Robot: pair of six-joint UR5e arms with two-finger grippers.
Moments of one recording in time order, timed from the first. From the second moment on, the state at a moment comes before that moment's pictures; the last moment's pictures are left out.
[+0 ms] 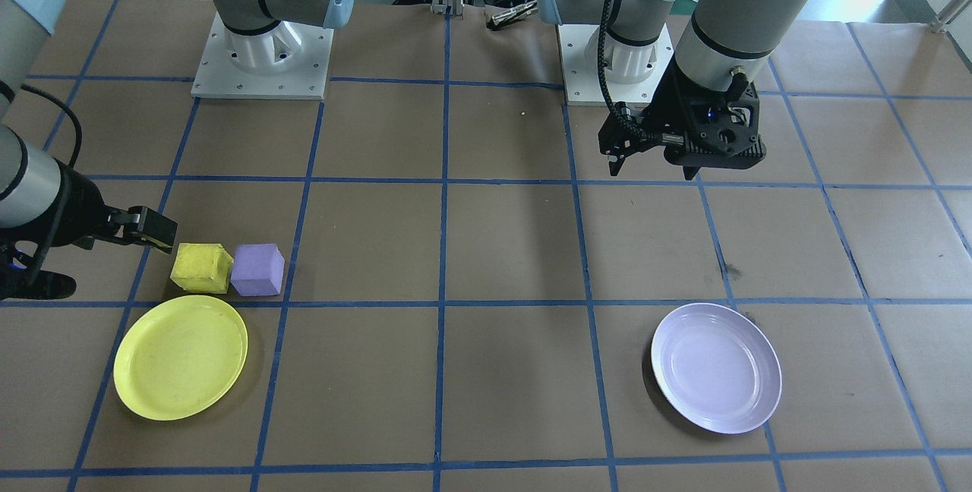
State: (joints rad) left arm -1.54 -1.57 -1.67 -1.46 1.56 0.06; right arm 1.36 -1.29 1.46 -1.56 -1.61 -0.14
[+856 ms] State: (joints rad) left arm -1.54 -1.58 -1.67 -1.46 1.56 0.06; right arm 1.34 -1.19 1.83 -2.01 -1.62 -0.20
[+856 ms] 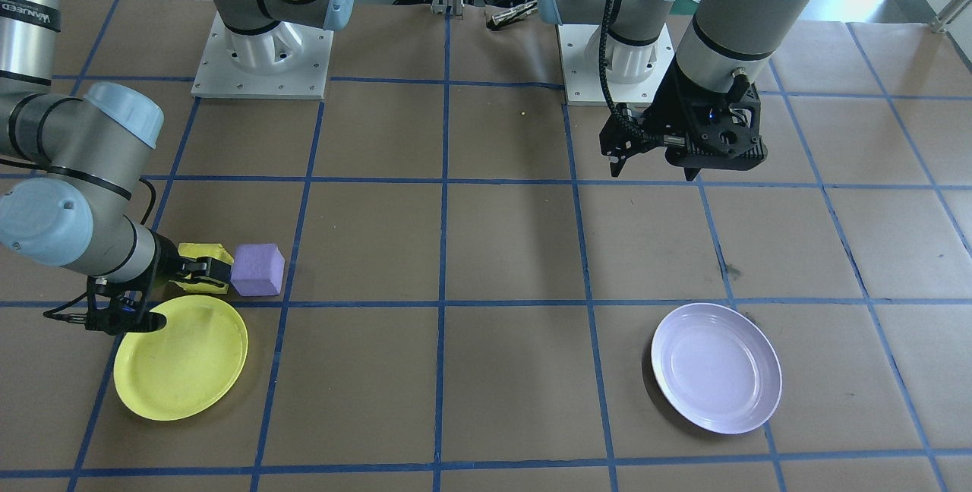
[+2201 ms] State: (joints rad) left arm -1.54 -1.58 -1.67 -1.46 1.56 0.06; right arm 1.34 -1.13 1.53 -1.78 -1.64 -0.19
